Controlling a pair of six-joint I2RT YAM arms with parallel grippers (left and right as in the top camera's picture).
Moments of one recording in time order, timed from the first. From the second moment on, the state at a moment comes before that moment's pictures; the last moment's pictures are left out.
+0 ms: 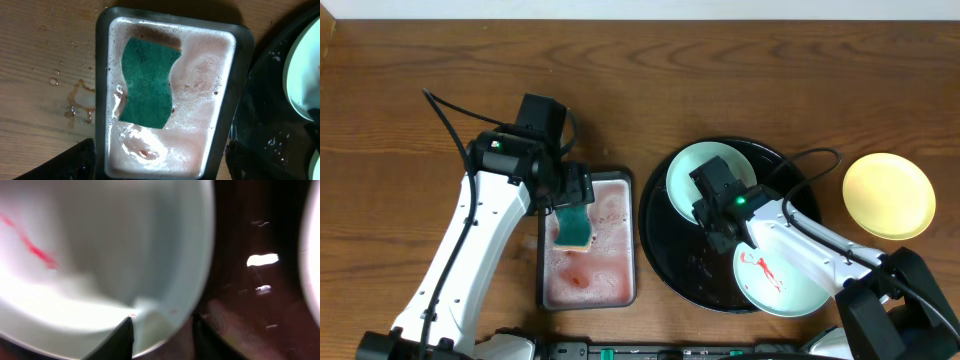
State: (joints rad) left arm -0.23 1.43 1.25 -1.22 0.05 -0.41; right arm 0.60 1.62 0.86 -0.57 -0.01 1.68
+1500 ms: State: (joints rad) left arm -0.23 1.43 1.25 -1.21 0.05 -0.41; right arm 0.33 1.62 0.89 -0.42 0.13 0.06
